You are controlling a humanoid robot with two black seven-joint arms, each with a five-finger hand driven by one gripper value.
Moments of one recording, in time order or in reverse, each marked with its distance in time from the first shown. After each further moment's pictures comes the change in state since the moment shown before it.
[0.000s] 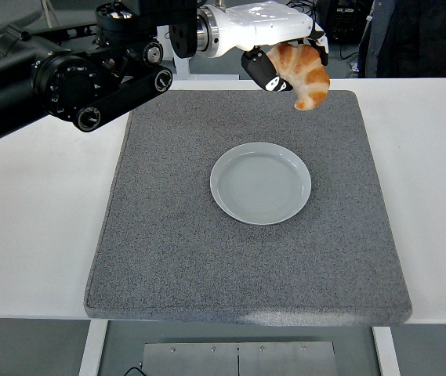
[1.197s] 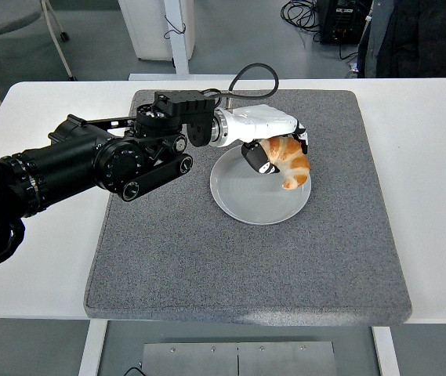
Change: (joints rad) left arm 0.239 -0.121 0.134 0.146 -0.009 0.062 -0.001; right arm 0.000 0.000 0.000 0.000 0.000 0.000 0.000
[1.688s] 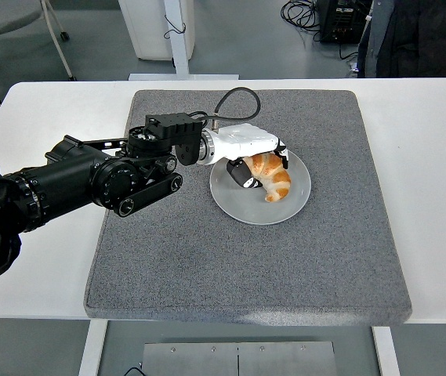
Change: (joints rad) left arm 0.060 0.000 0.043 0.043 0.000 0.040 -0.004; right arm 0.000 0.000 0.000 0.000 0.000 0.000 0.000
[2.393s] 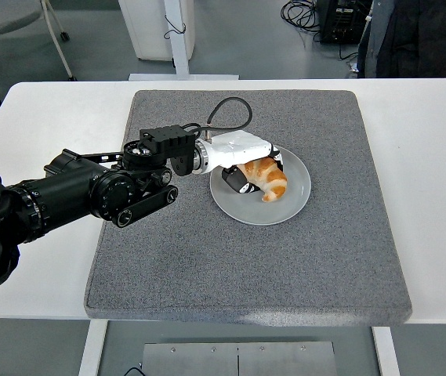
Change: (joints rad) left arm 0.048 0.000 0.022 0.016 -0.002 0.063 -0.010; right arm 0.000 0.000 0.000 0.000 0.000 0.000 0.000
